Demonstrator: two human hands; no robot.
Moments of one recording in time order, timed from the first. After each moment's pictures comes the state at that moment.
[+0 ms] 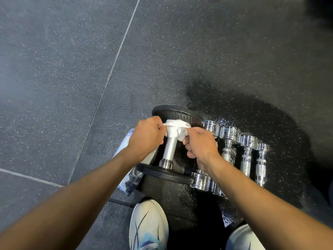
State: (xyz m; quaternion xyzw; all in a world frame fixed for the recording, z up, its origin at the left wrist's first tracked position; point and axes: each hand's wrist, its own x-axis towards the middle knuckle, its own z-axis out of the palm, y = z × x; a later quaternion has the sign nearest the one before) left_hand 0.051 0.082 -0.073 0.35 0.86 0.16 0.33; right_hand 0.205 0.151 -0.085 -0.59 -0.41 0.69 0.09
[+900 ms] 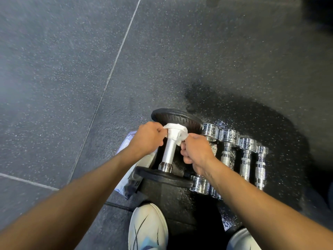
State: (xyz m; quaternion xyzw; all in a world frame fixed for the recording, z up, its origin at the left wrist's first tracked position) left_hand 0.045 0.090 -0.086 0.36 0.85 0.16 0.35; right_hand 0.200 0.146 -0.095 -0.57 -0.39 0.72 0.07
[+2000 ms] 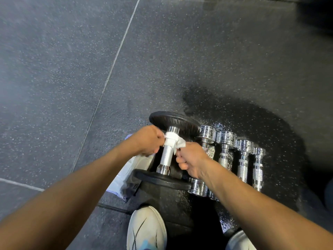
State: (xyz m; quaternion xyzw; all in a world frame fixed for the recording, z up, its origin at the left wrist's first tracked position) left_hand 0.038 0.097 -0.076 0.37 0.78 0.08 0.49; right_hand 0.195 0.144 -0.097 -0.59 -0.33 0.74 0.00
